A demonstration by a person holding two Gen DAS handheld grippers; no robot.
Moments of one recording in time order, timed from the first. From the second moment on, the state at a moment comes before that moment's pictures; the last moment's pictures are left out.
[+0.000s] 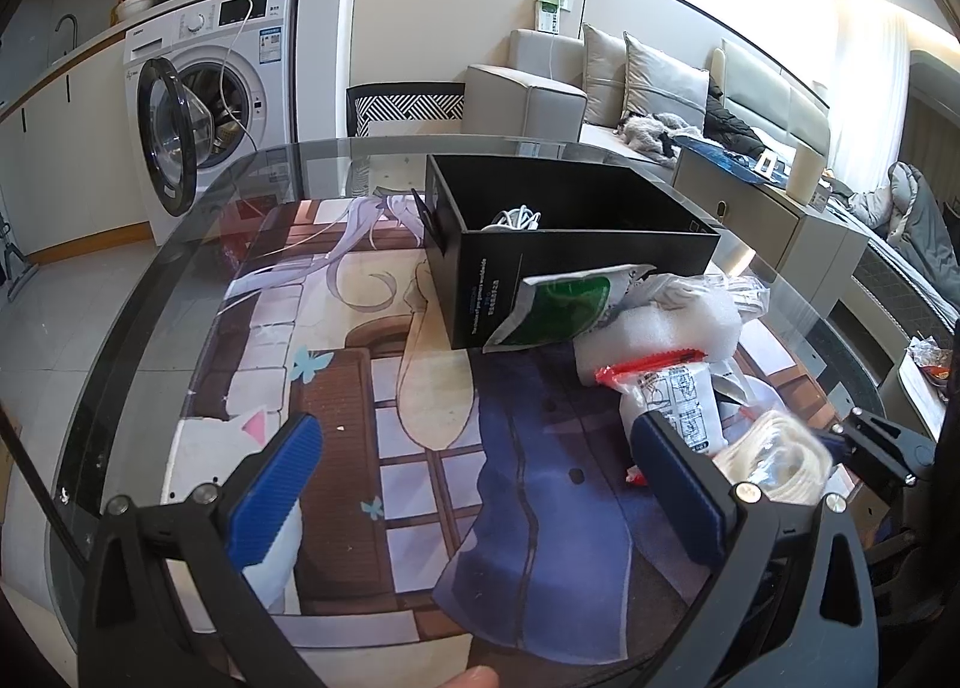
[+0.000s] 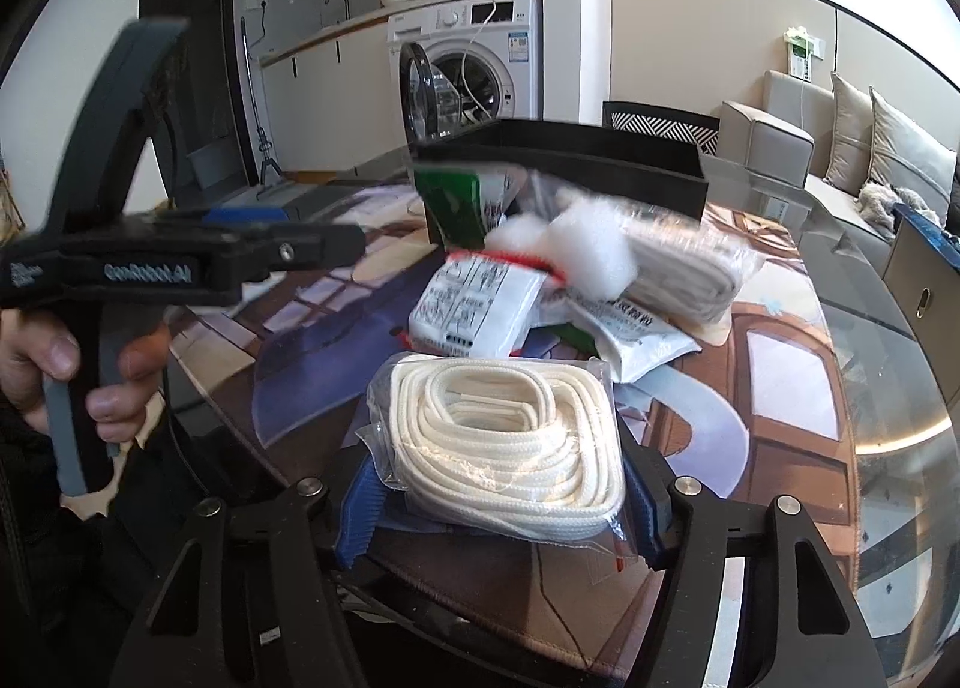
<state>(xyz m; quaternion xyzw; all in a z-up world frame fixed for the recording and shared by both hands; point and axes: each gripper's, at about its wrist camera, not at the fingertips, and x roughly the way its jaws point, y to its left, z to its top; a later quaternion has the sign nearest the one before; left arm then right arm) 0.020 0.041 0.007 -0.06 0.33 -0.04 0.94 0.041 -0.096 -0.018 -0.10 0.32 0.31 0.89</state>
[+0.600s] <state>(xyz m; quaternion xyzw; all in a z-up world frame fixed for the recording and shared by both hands) 0.029 0.022 -0.007 -0.05 0.36 -0.06 0.93 0.045 -0.140 0.021 0.00 0.28 0.32 0.90</state>
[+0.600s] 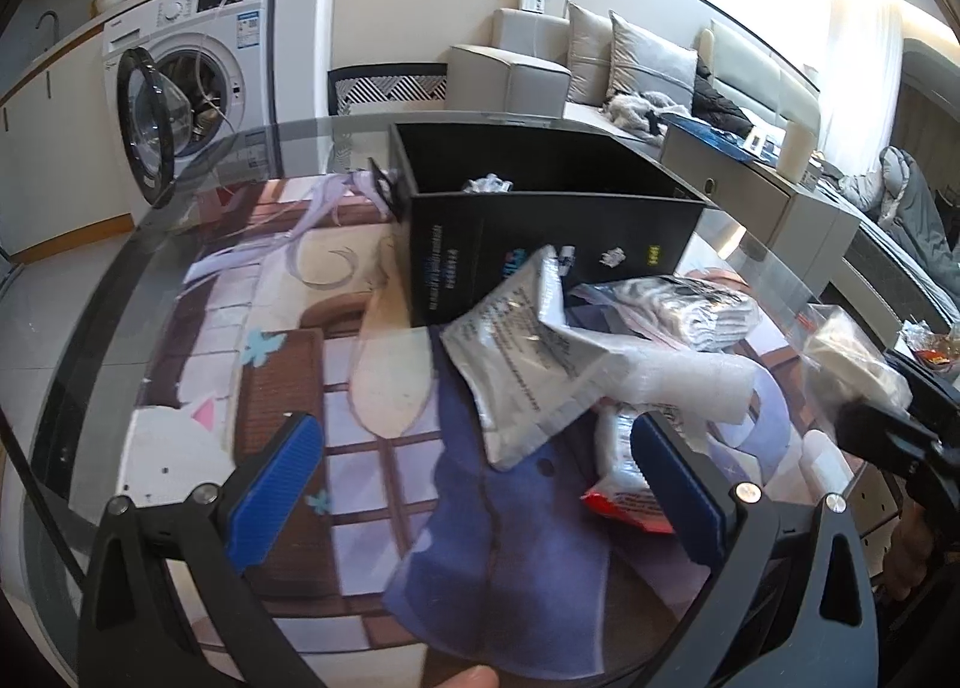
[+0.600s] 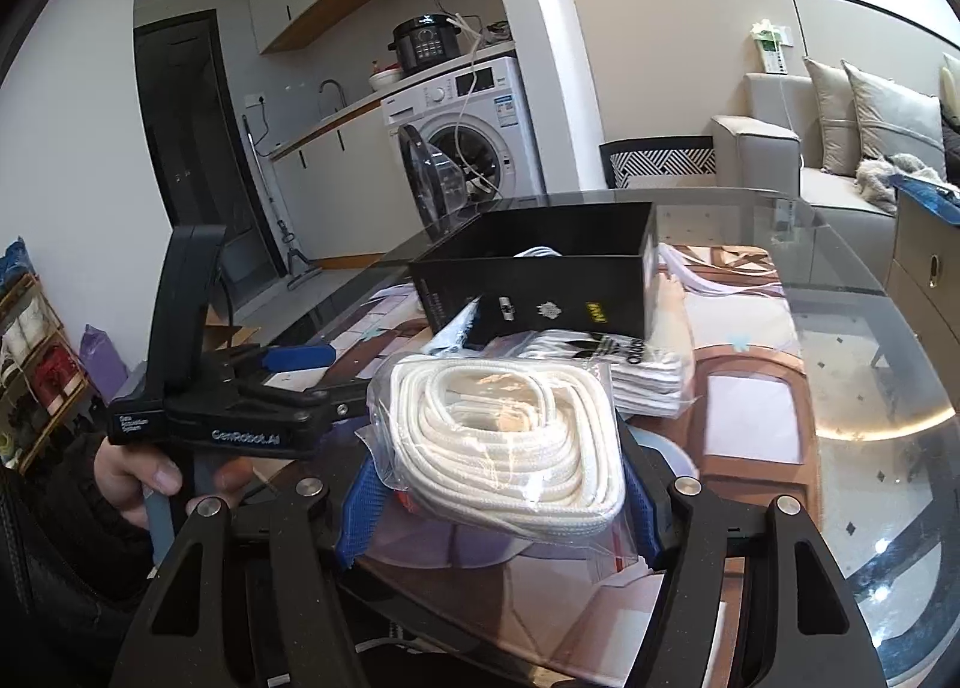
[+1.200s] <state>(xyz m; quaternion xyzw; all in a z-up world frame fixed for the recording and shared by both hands) 0.028 -0.028 -0.012 -0.01 0.39 -0.16 0.91 0.052 -0.161 0.020 0.00 0.28 0.29 0.91</state>
